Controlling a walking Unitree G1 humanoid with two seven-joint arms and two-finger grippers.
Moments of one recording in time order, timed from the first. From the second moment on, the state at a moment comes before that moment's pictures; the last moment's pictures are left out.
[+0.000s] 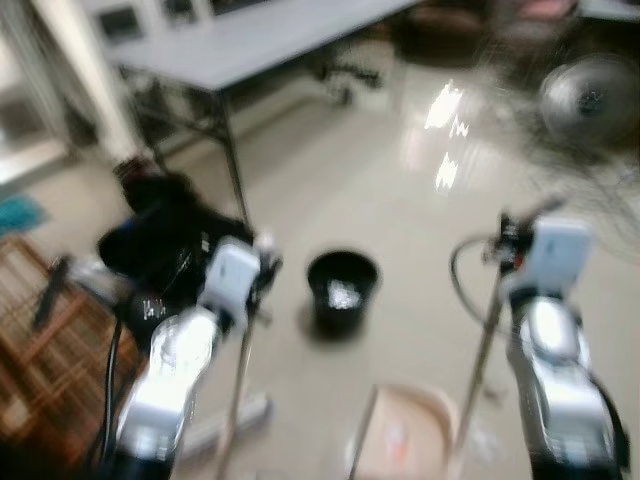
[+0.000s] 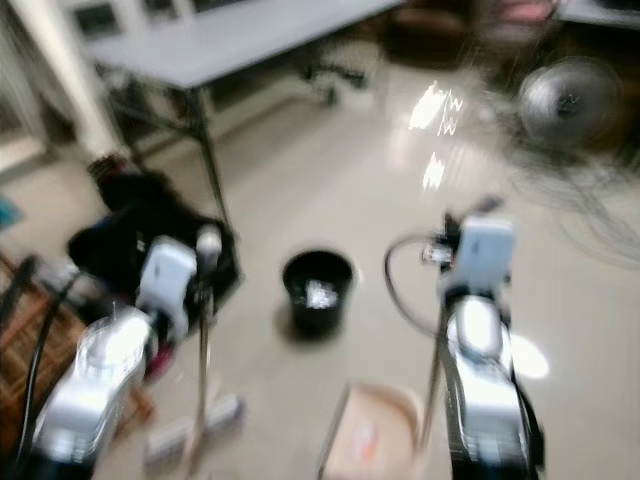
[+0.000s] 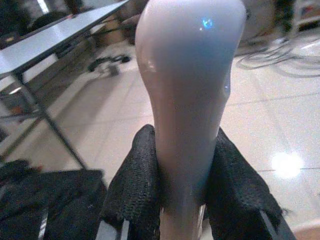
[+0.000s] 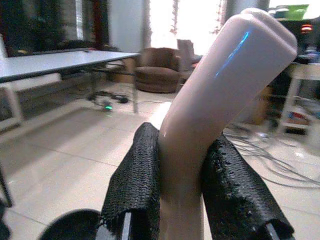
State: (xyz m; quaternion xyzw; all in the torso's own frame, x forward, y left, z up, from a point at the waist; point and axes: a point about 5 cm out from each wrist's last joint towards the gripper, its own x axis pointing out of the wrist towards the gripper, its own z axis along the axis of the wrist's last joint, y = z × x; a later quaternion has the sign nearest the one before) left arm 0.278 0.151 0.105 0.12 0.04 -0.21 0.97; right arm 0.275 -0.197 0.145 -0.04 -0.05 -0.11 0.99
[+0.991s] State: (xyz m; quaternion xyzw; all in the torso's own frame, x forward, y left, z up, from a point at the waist) left arm 0.286 0.140 0.122 0.09 -0.02 -0.21 0.97; right arm 0.262 -0.208 0.150 -0.06 -0.05 -0.17 0.98
